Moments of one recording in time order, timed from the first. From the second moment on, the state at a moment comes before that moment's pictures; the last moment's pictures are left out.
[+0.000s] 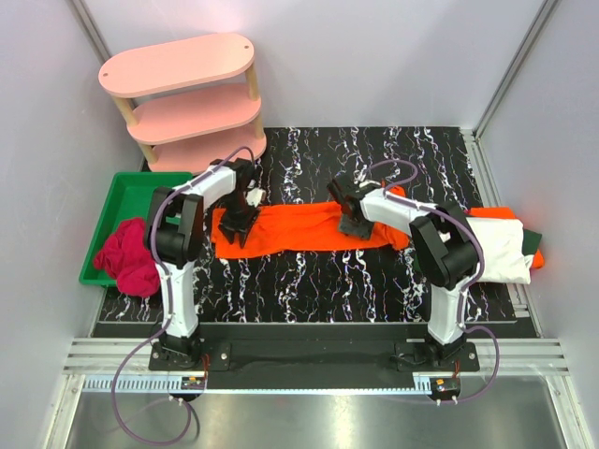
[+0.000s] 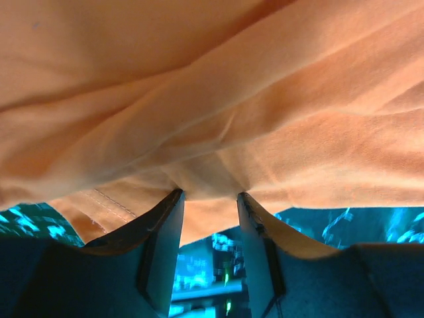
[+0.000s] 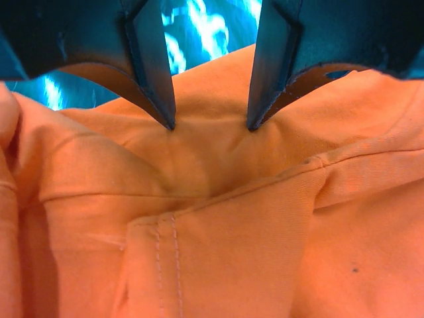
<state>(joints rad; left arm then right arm) -0.27 2.09 1.55 -1.07 0.06 0.10 0.55 1.97 1.34 -0.65 0.37 0.85</state>
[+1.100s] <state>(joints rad) -0.25 1.95 1.45 -0.94 0.26 0.03 0.67 1.78 1.27 -0.79 0.53 0.89</state>
